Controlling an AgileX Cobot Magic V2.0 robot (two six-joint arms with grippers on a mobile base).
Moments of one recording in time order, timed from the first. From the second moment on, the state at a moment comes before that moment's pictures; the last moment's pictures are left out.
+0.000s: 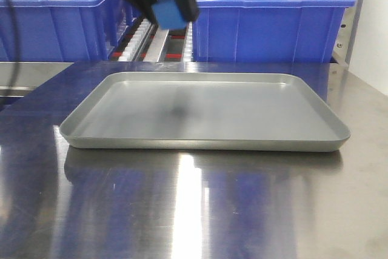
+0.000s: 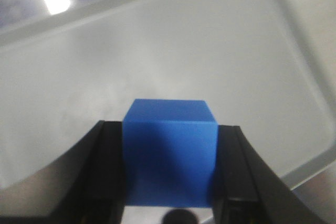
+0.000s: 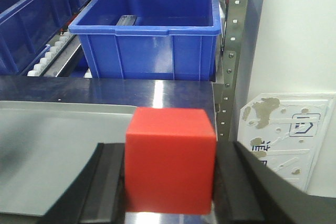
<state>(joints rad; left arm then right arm) -0.60 1.81 -1.68 -0.14 0.86 -0.10 0.05 0.23 -0.41 0.10 0.36 0.00</state>
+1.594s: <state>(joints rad) -0.14 0.37 -0.44 -0.11 0.18 0.00 0.05 0.23 -0.41 0.10 0.36 0.00</state>
